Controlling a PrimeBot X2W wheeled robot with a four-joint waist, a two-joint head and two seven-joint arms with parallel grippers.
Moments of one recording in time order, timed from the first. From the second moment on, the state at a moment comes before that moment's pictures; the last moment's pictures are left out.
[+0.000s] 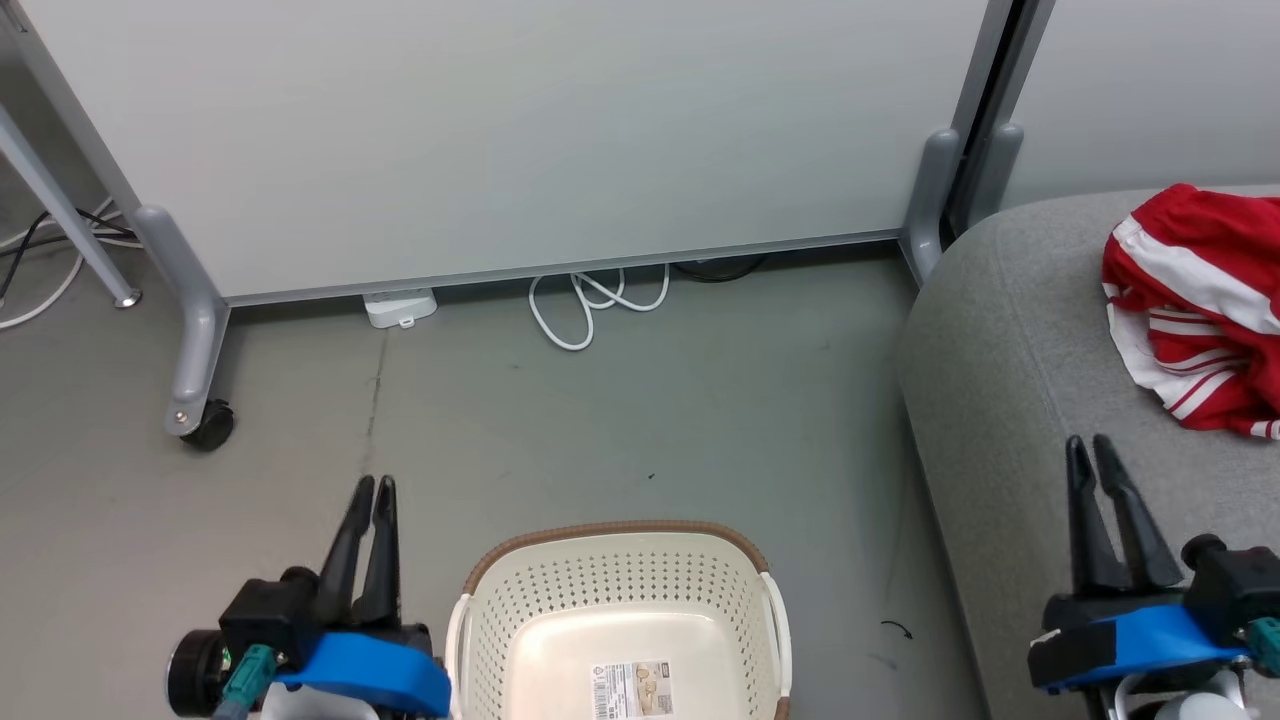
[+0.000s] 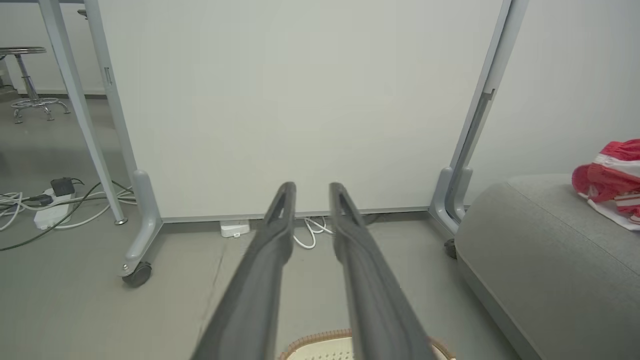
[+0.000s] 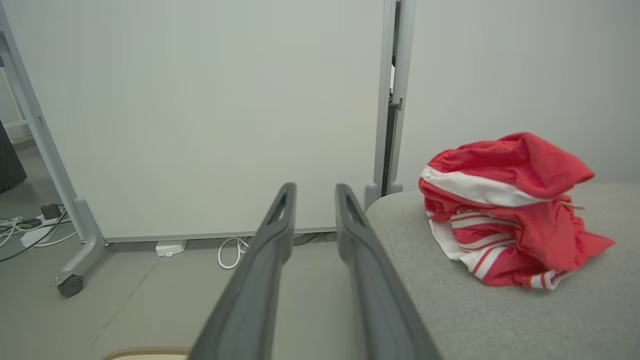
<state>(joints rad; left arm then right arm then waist) -0.08 0.05 -0.06 0.31 -0.15 -0.12 -0.26 -0.07 -0.05 -0.13 0.17 0.06 0.13 -0.26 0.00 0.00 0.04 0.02</state>
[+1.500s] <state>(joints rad) -0.06 0.05 0.02 0.30 -0.84 -0.12 -0.08 -0.06 -0.04 -0.13 0.22 0.79 0.13 -0.08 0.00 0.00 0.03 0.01</state>
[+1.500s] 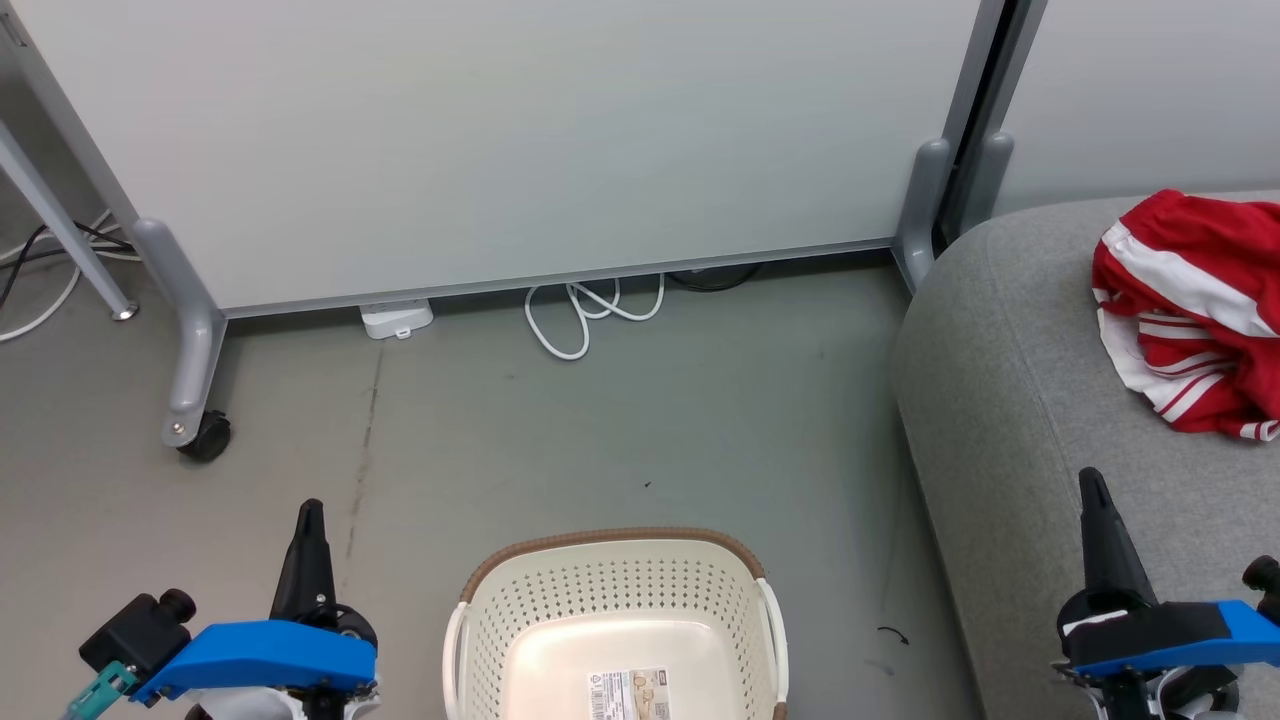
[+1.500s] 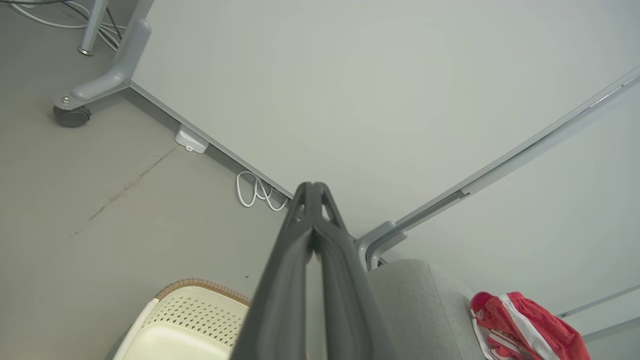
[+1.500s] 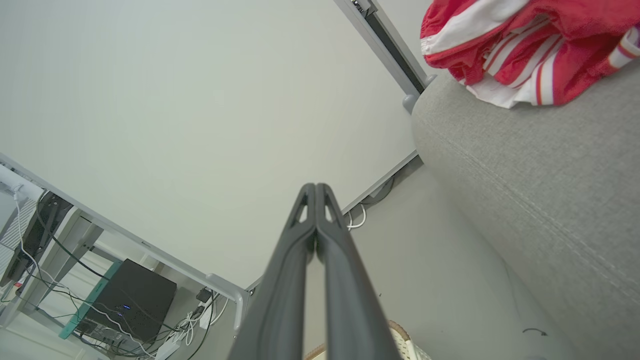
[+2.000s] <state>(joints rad) -0.07 0.05 0.04 0.29 -1.02 -0.12 -0.03 -0.07 -0.04 -0.12 0.23 0.99 0.13 -0.04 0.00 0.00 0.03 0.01</state>
